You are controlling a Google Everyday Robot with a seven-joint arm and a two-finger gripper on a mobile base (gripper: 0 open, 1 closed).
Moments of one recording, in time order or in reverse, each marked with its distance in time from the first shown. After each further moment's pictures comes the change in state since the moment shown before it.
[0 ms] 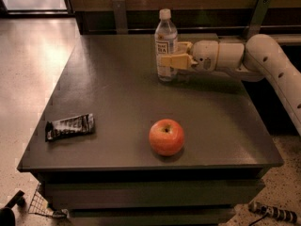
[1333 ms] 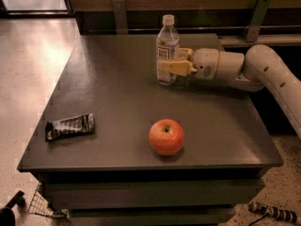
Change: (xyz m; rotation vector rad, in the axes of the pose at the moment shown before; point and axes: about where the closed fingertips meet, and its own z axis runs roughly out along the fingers) arm 0.016 0.011 -0.001 0.012 -0.024 0.023
